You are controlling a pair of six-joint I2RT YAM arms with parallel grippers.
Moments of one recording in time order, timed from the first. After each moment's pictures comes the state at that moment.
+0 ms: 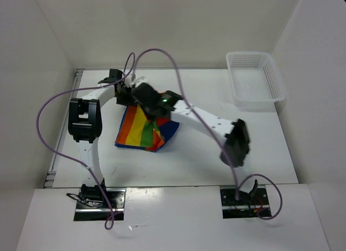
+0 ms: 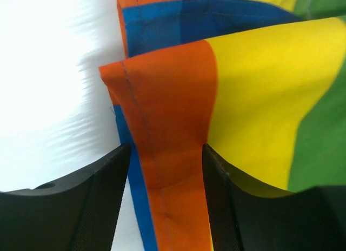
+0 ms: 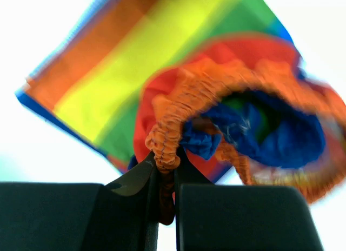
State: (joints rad) left arm -0.05 2.17 1.64 -0.51 0.29 0.07; right arm 1.01 2.13 2.14 -0.88 0.41 0.22
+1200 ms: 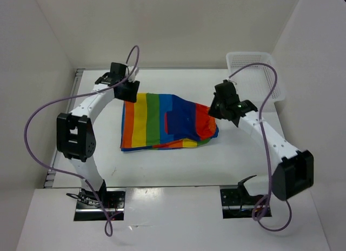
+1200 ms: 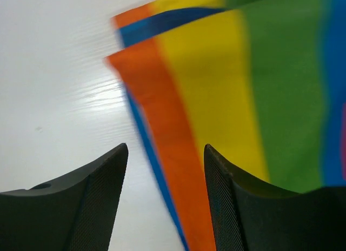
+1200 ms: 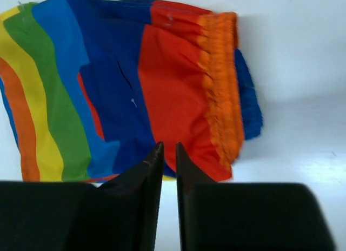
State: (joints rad) left arm -0.12 1.87 1.53 -0.60 0.02 0.07; right arm 0.38 1.28 1.11 -0.63 0.17 0.67
